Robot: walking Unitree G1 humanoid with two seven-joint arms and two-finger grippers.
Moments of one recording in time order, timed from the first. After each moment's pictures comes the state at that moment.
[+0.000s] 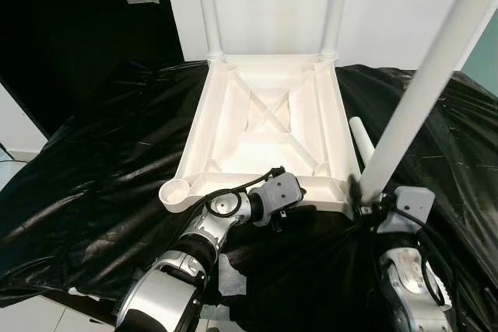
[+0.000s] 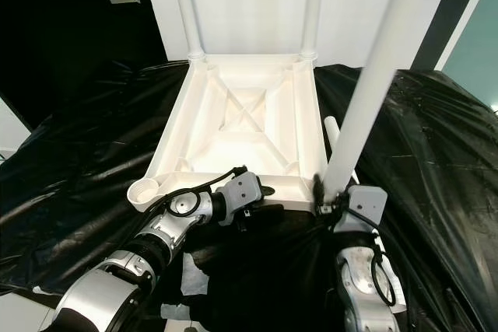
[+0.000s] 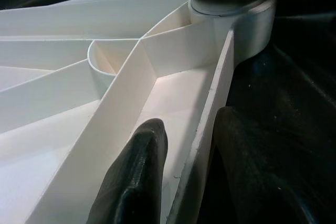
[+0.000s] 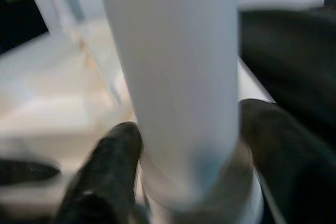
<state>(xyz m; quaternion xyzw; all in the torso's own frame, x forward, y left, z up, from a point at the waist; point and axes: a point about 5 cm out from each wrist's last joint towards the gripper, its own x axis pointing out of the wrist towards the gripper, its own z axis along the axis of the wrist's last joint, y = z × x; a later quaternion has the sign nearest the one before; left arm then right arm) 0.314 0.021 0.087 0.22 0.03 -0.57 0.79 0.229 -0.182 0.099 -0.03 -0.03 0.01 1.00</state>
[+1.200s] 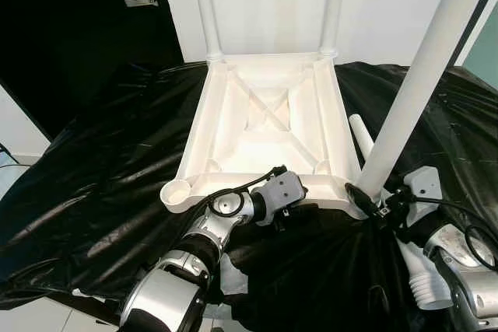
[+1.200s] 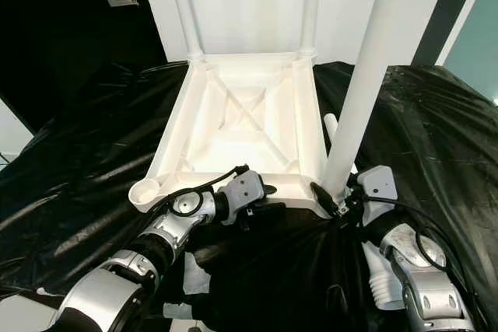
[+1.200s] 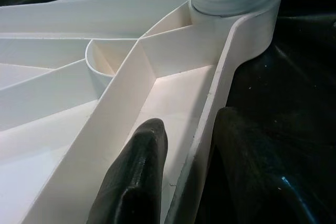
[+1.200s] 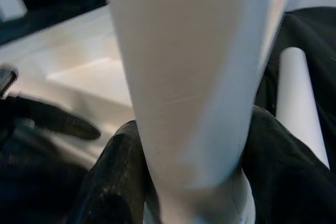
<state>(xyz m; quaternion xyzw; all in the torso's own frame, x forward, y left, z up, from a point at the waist) 0.312 0.013 0.085 0.21 0.03 -0.58 0.79 0.243 -0.209 0.123 -0.09 -0.01 0.20 0.97</state>
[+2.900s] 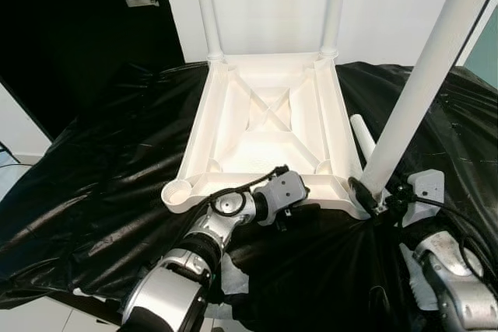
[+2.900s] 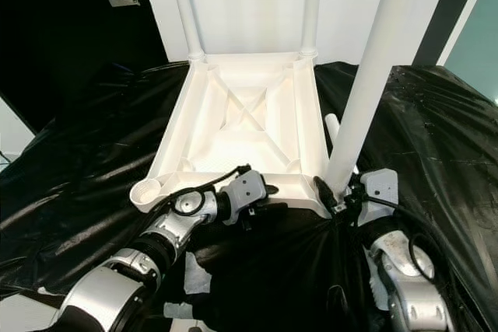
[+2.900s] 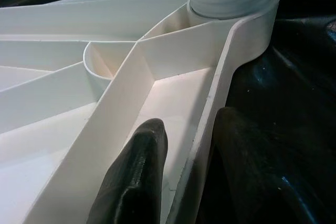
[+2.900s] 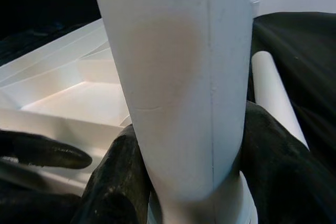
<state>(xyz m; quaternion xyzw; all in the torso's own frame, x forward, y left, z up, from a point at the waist) 0.312 0.012 0.086 0.21 0.03 -0.58 0.79 0.235 -0.198 0.124 -0.06 -0.03 0.13 0.99</state>
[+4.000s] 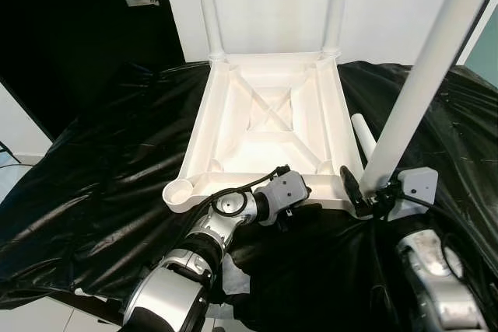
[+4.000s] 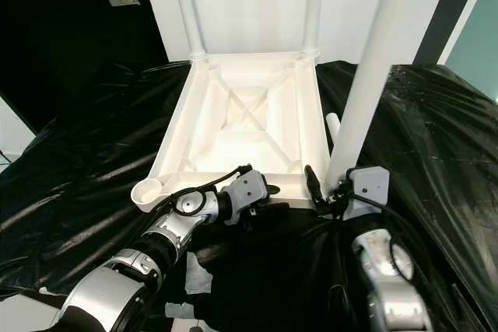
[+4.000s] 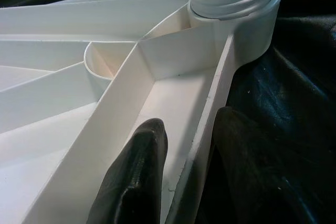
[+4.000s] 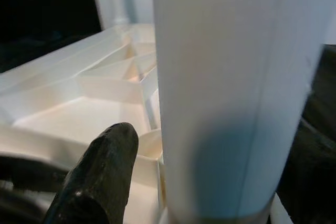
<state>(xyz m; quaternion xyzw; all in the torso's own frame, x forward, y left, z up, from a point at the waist) 0.311 0.009 0.086 0.21 0.03 -0.58 0.79 0.244 -0.194 0.136 -0.10 -0.06 0.12 0.98</state>
